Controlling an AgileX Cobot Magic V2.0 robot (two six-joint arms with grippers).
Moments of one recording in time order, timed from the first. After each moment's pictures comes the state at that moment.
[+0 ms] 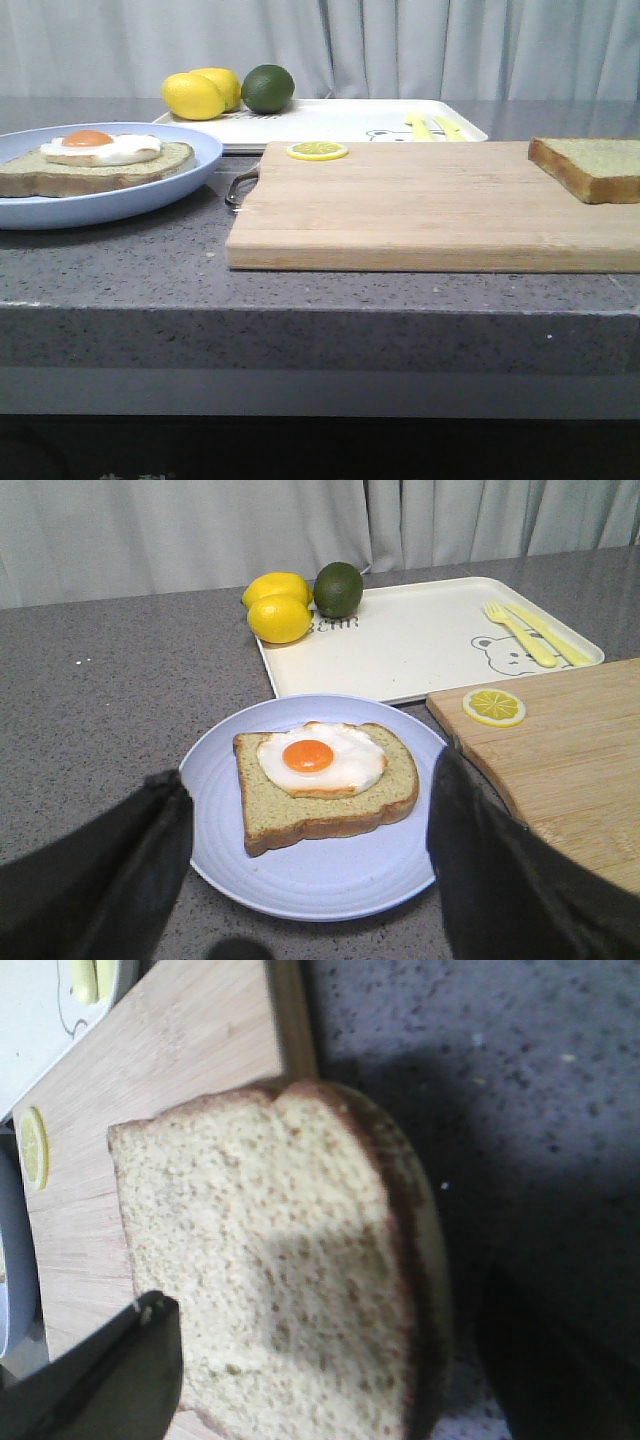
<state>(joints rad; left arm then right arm) -0.31 0.46 -0.66 0.03 0.51 -0.02 -0.55 1.73 -1.15 0.93 1.20 -0.60</state>
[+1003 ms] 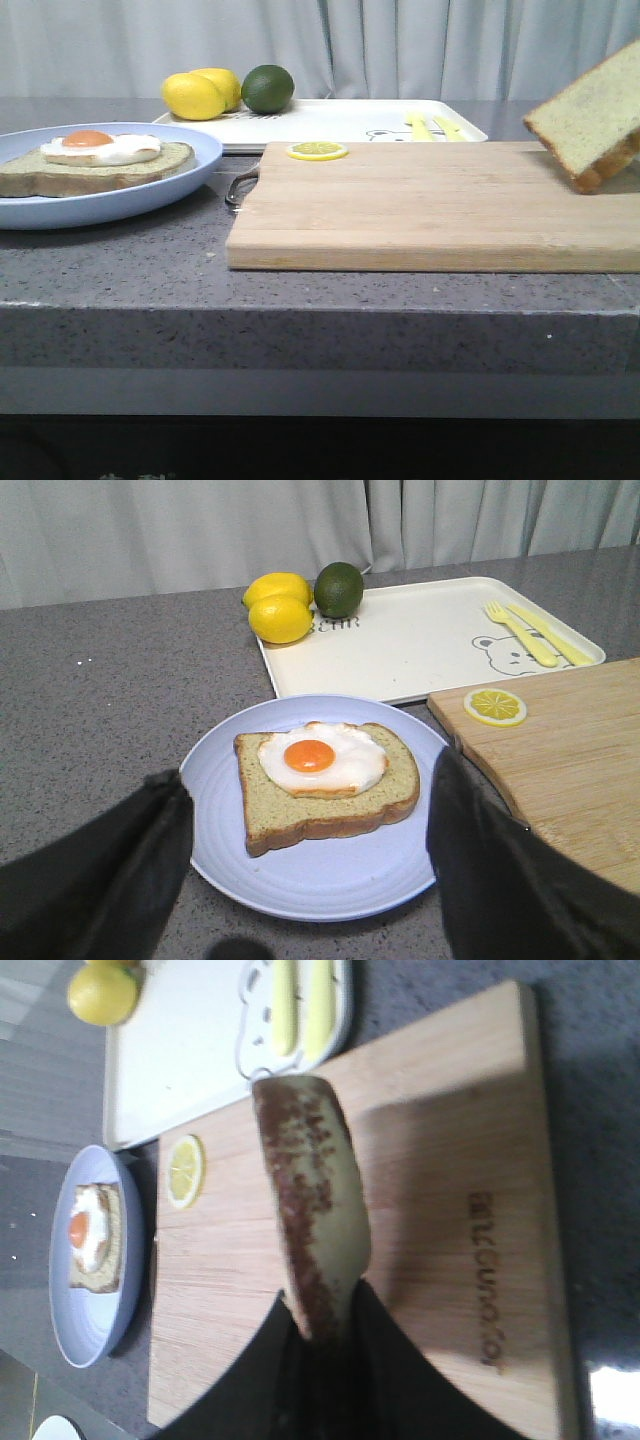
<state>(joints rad) -0.31 0.46 -0.66 0.03 0.51 -0.02 -0.51 1.51 -1.15 1.05 1.19 -0.60</state>
